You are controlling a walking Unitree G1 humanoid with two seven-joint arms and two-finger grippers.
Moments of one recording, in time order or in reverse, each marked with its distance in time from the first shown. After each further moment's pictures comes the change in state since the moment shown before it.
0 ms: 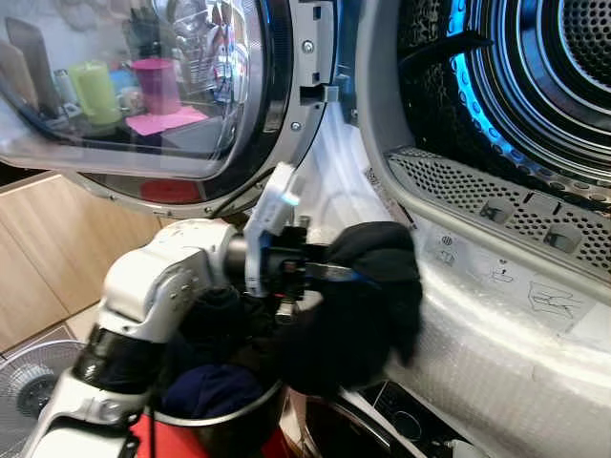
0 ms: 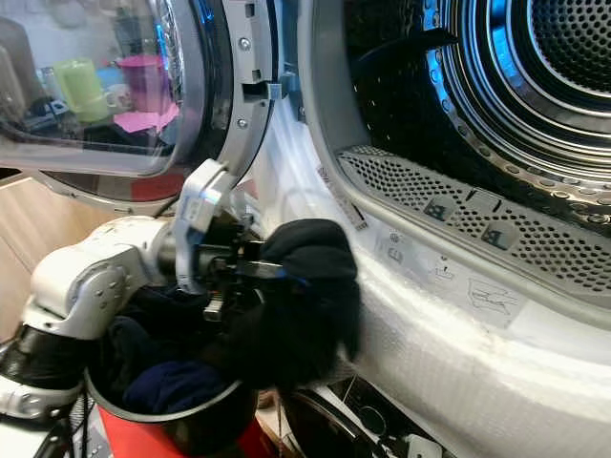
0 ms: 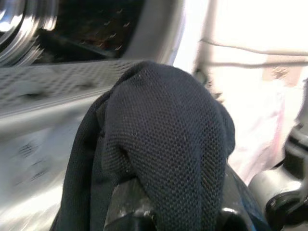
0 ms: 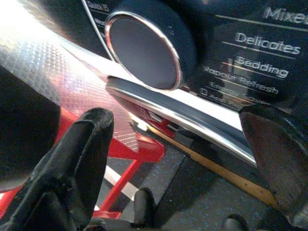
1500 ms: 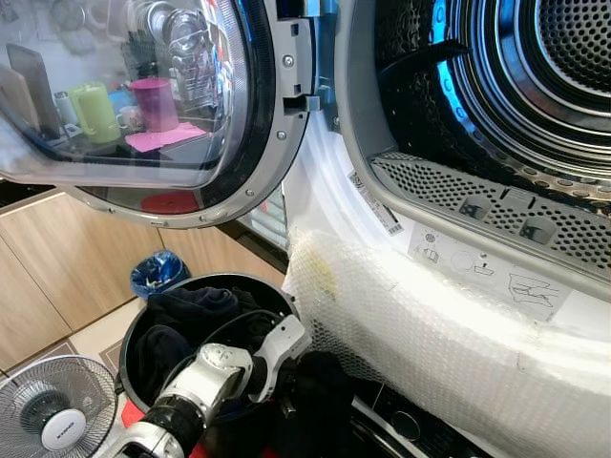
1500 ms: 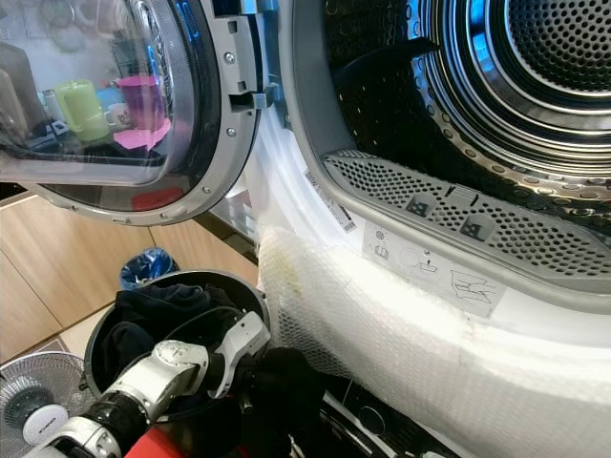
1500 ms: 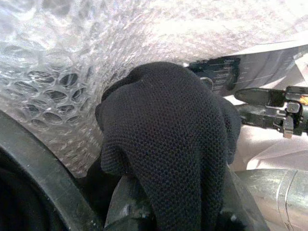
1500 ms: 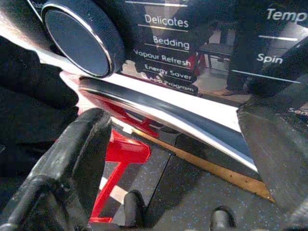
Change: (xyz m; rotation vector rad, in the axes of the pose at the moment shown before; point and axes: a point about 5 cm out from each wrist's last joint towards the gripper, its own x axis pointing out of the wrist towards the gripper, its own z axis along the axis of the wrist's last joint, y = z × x) left arm -0.060 0.011 -0.214 -0.404 0.552 0.674; right arm -0.013 -0.023 -0.007 0.010 0.006 -0.077
